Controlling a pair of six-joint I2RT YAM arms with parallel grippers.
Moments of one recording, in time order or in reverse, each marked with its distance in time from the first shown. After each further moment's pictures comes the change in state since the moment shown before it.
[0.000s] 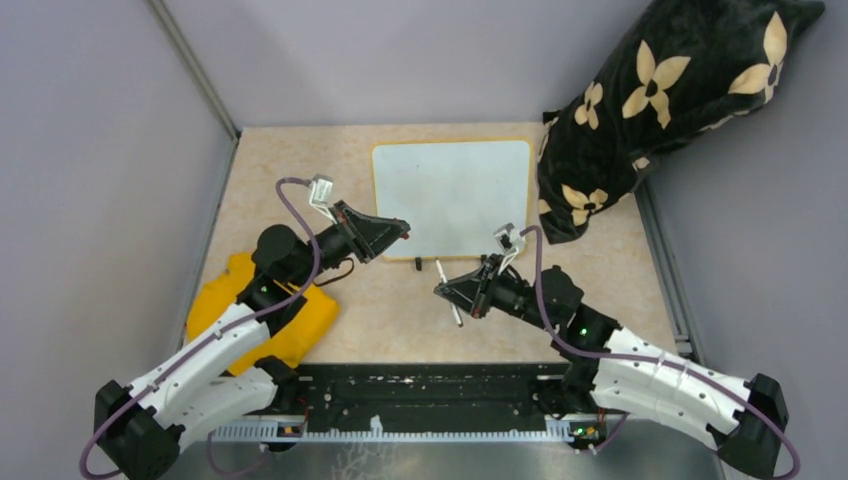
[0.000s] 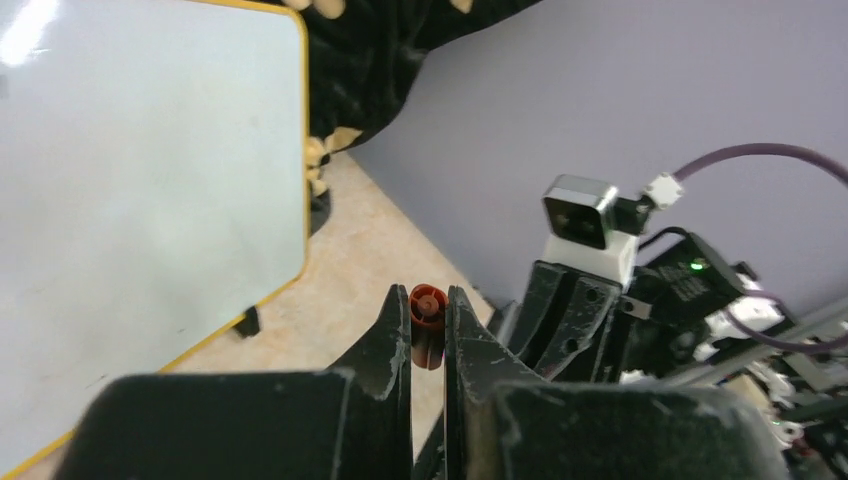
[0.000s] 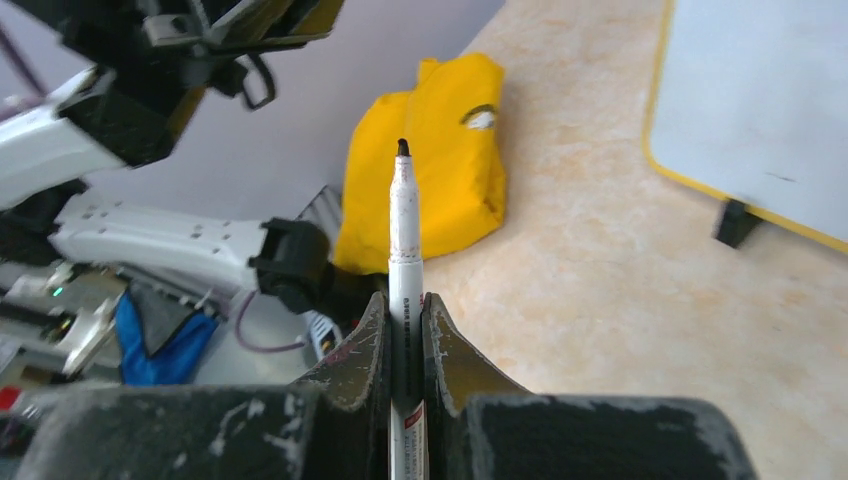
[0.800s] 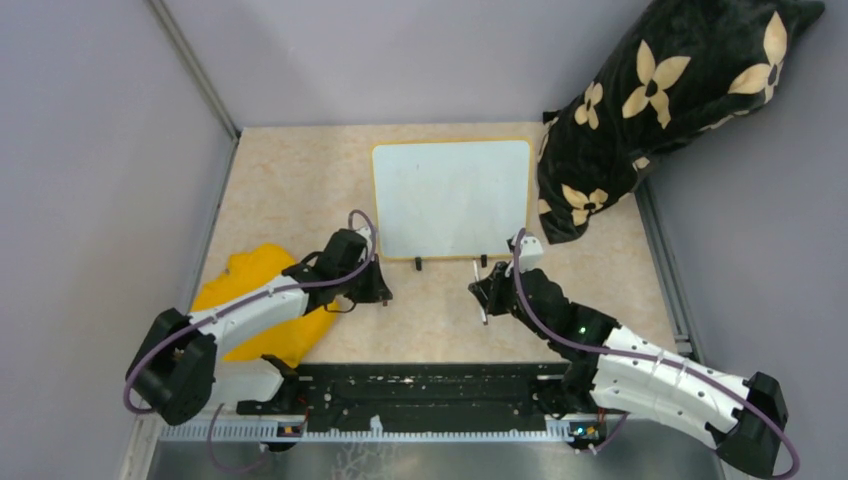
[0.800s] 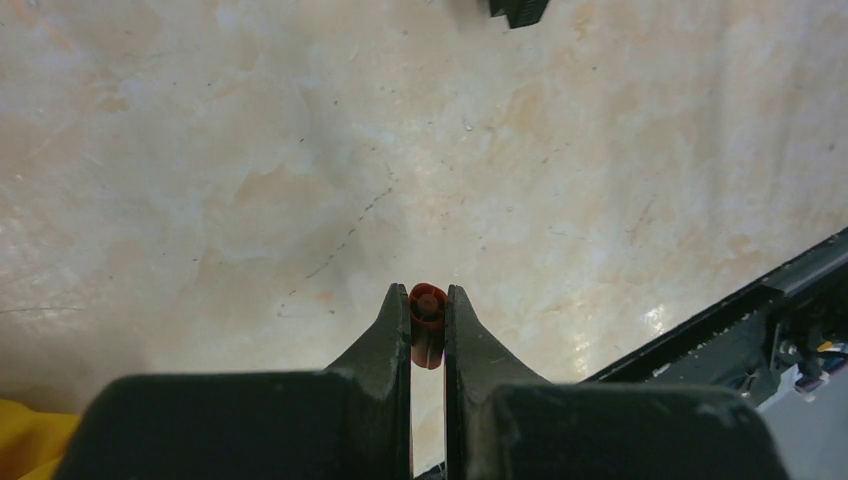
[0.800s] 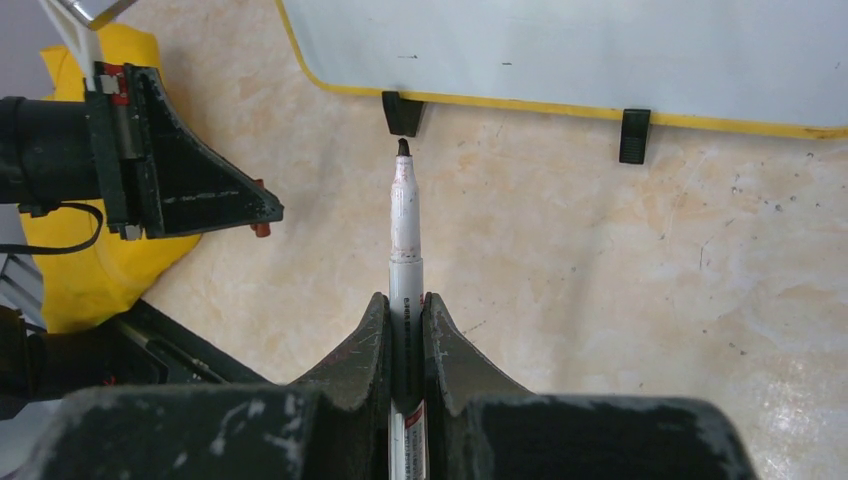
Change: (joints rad) left arm 0.000 0.329 -0.016 -0.721 -0.217 0.188; right arm 0.000 -0.014 0.013 -0.451 0.488 0.003
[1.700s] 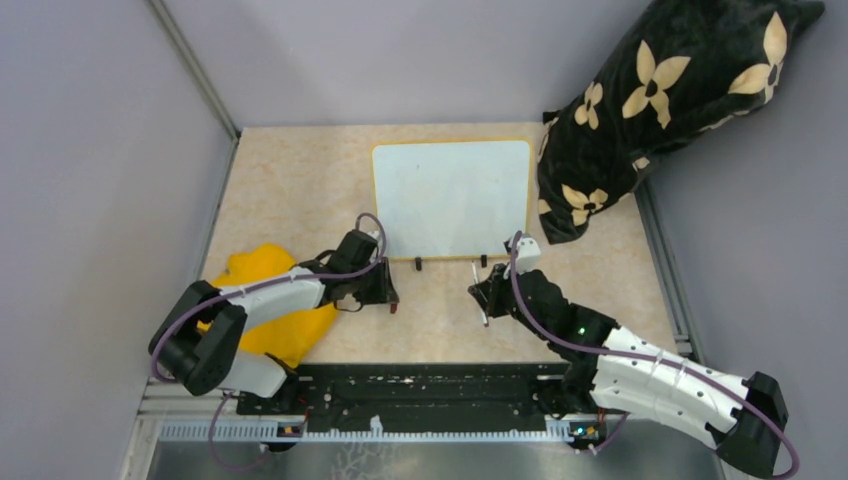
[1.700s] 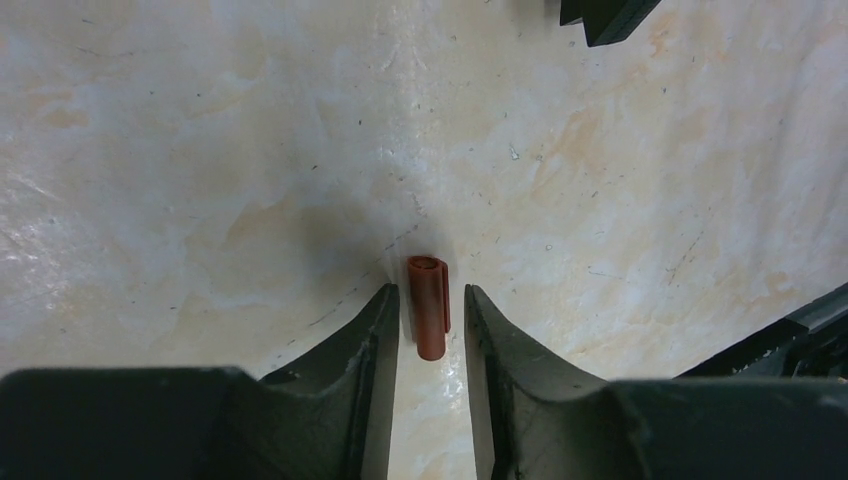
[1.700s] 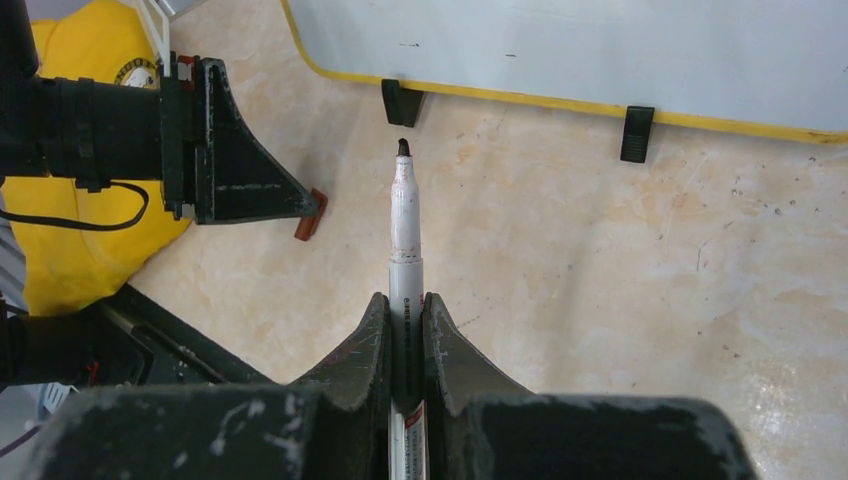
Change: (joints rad) left arm 0.000 0.209 0.012 0.078 0.000 -0.054; right arm 0.000 0.003 -0.014 0.004 -0.016 -0.035
